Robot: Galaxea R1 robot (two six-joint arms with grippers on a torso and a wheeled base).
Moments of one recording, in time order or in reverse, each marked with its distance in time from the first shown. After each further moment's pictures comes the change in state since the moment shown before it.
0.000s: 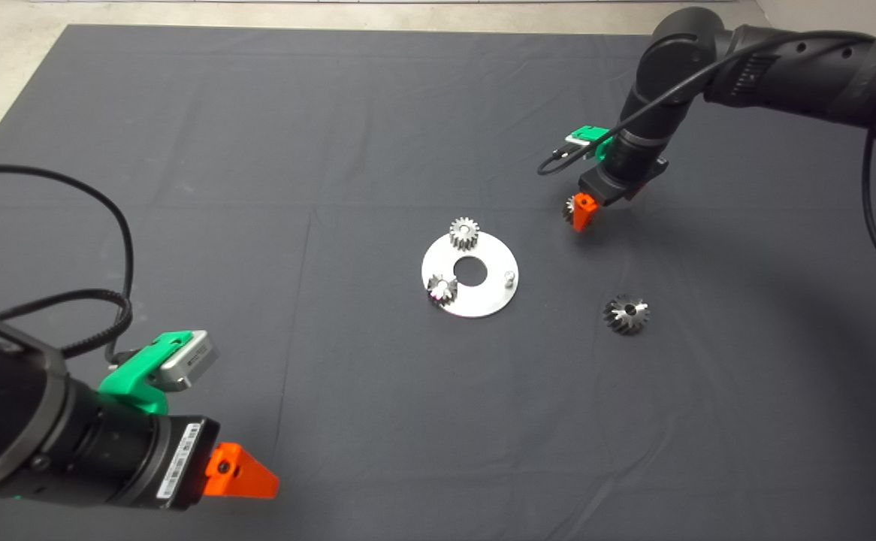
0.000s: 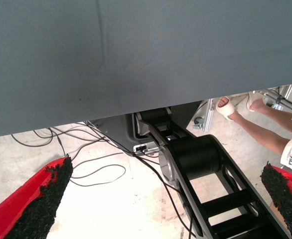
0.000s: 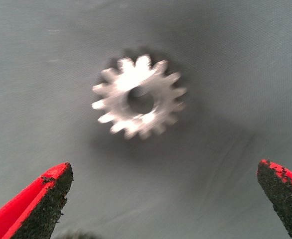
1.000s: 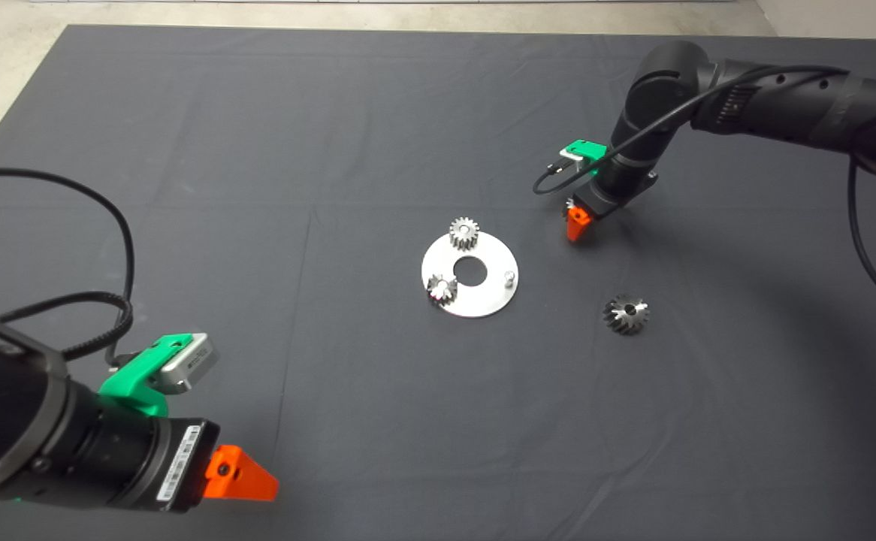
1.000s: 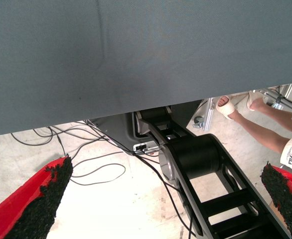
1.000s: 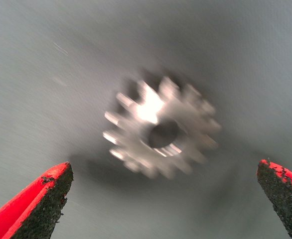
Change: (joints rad) left arm 0.006 0.000 0.000 0.000 0.000 0.000; right arm -0.039 0.000 -0.002 -0.020 0.090 -0.006
